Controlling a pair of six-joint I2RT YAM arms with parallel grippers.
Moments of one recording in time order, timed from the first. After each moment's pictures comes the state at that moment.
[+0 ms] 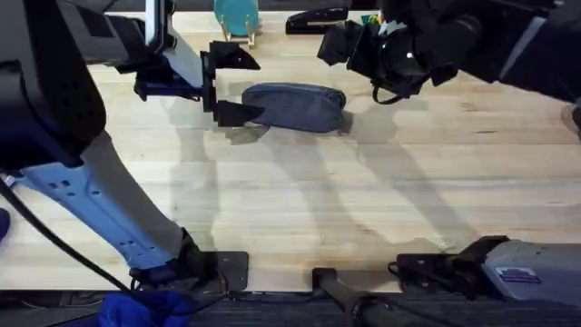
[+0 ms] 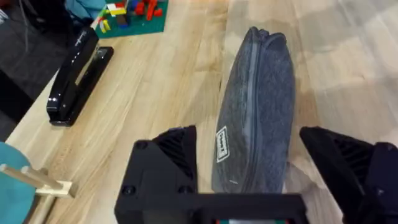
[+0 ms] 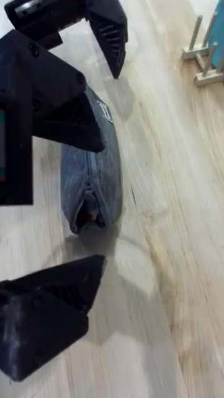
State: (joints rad) left arm 0.22 2.02 1.25 -0.90 1.30 1.80; right arm 0.53 1.50 1.21 -0.65 0.21 0.83
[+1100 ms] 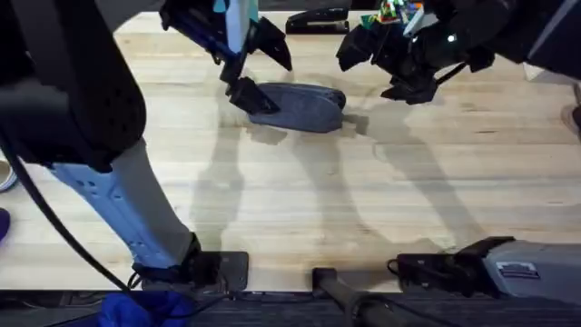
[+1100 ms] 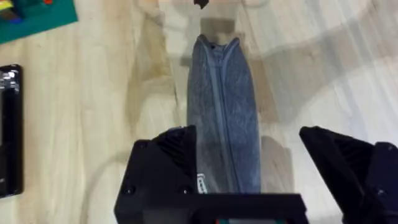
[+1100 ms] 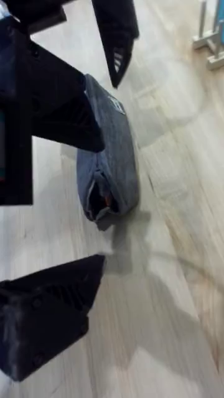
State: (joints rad) left arm -0.06 2.01 1.66 -1.33 0.86 1.75; right arm 0.36 1.50 1.21 -0.73 -0.05 0.81
